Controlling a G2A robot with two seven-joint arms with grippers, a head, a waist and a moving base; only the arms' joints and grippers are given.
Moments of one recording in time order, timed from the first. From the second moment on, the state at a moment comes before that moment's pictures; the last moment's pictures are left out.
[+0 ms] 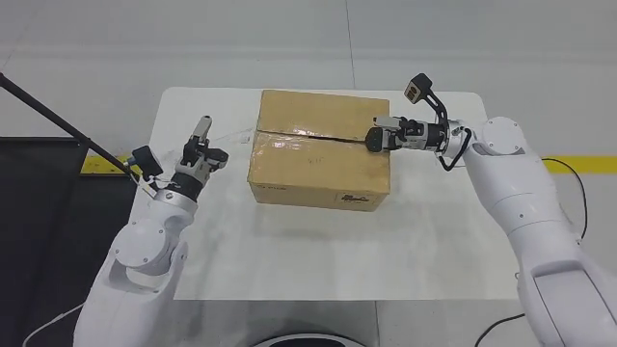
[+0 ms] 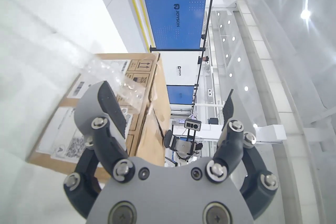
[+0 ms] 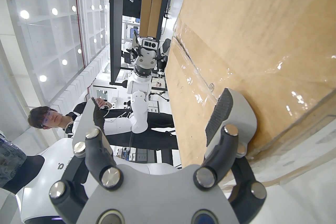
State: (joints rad) left arm 1.47 -1.23 -1.51 -1.93 -0.28 0.21 -0.03; right arm -0.39 -1.21 0.93 -0.64 0.60 -0.42 1.40
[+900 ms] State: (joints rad) left arm 1.13 -1.28 -1.46 -1.37 -0.39 0.03 0.07; right arm -0.39 -1.21 0.93 -0.64 0.60 -0.42 1.40
